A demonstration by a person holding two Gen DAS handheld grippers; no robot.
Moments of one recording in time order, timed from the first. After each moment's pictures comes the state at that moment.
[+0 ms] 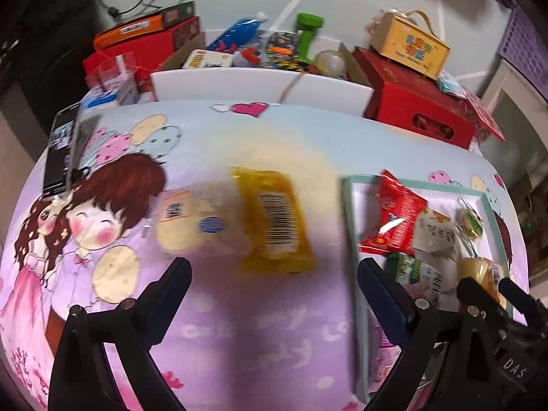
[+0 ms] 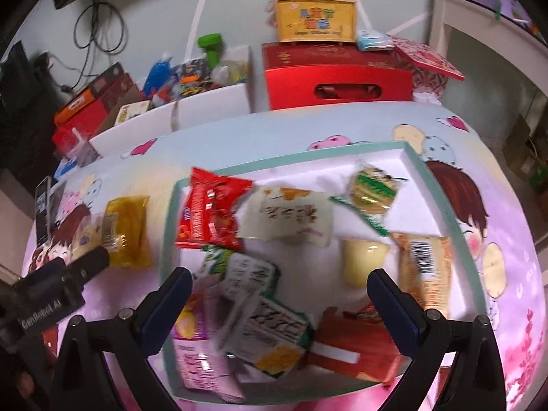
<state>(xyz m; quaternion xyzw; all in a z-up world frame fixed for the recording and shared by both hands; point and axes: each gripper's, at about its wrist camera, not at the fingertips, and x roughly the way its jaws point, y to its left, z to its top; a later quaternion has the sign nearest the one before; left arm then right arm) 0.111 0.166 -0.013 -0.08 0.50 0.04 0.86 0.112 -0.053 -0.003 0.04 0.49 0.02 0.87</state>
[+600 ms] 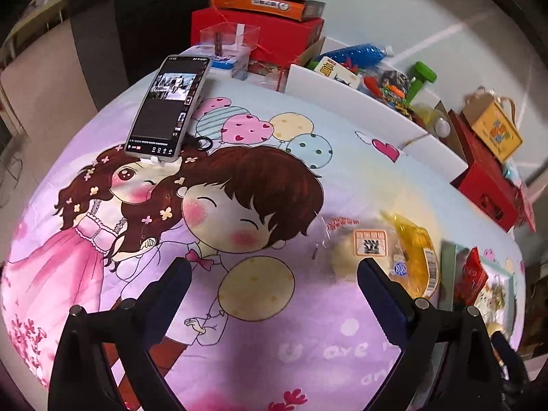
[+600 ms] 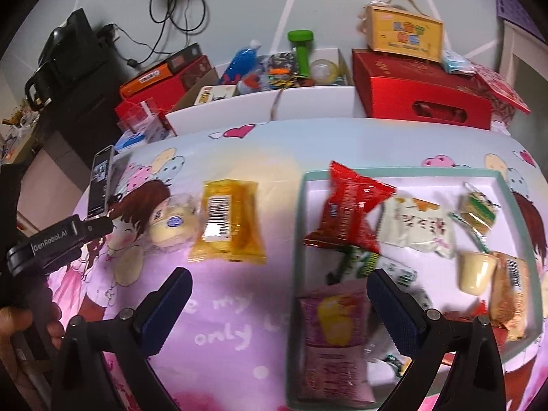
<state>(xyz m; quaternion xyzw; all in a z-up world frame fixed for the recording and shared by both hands) 0.085 0.316 -0.018 -0.20 0.49 0.15 0.84 0.104 0.041 -0.001 0.03 0.47 0.14 0.87</state>
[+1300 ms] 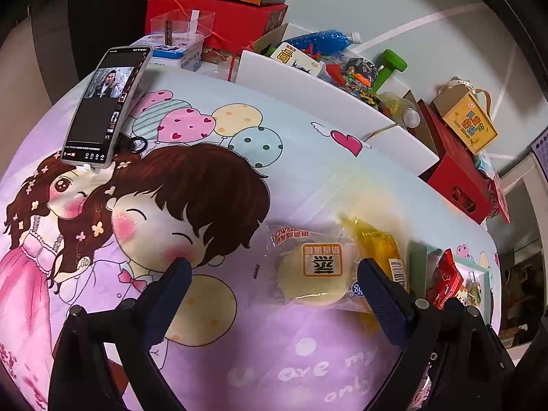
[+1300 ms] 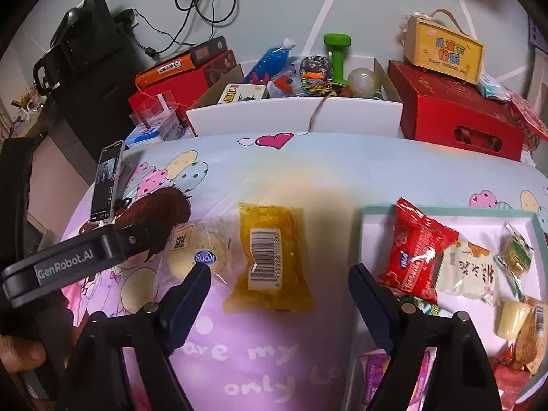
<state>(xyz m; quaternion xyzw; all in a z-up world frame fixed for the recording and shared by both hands) 0.124 0.298 -0.031 -0.23 0.49 0.07 0.84 0.139 0.100 -0.010 0.00 0.46 0.17 0.87</state>
